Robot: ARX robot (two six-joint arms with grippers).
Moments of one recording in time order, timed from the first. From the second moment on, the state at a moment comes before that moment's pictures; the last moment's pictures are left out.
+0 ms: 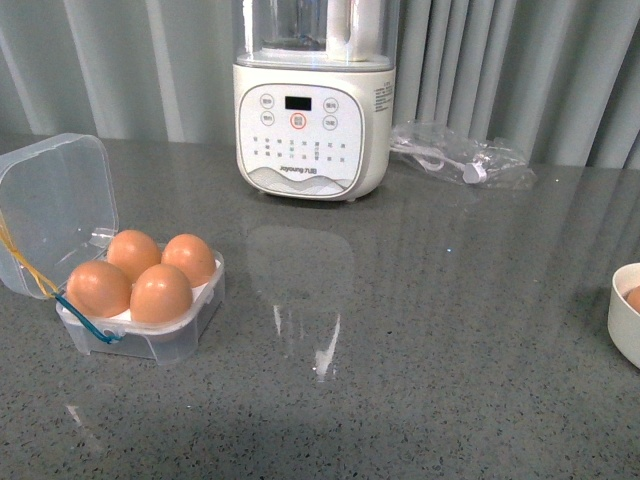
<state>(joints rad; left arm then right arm) 0.00 0.00 0.03 0.00 0.00 0.00 0.00 0.38 0.03 0.34 0.00 0.00</state>
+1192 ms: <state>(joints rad) 0.00 0.00 0.03 0.00 0.00 0.00 0.00 0.00 0.00 0.00 0.00 0.00</state>
